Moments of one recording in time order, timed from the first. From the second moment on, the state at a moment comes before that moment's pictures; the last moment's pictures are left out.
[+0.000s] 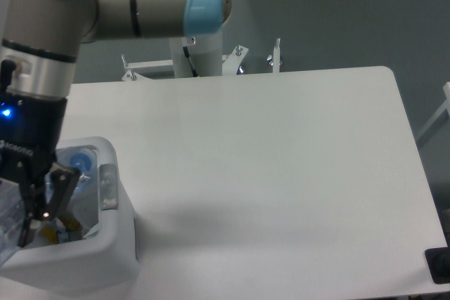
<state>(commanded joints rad) 2.00 -1.99 -1.18 -0.68 1.25 0.20</state>
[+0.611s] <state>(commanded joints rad) 2.17 -1.94 -1.20 -0.69 1.26 0.22</state>
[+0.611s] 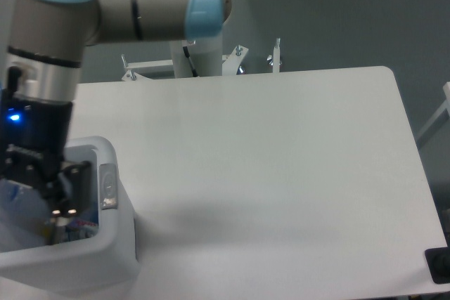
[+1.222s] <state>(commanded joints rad) 2.38 -1.81 -1.30 -0.95 1.61 0.64</state>
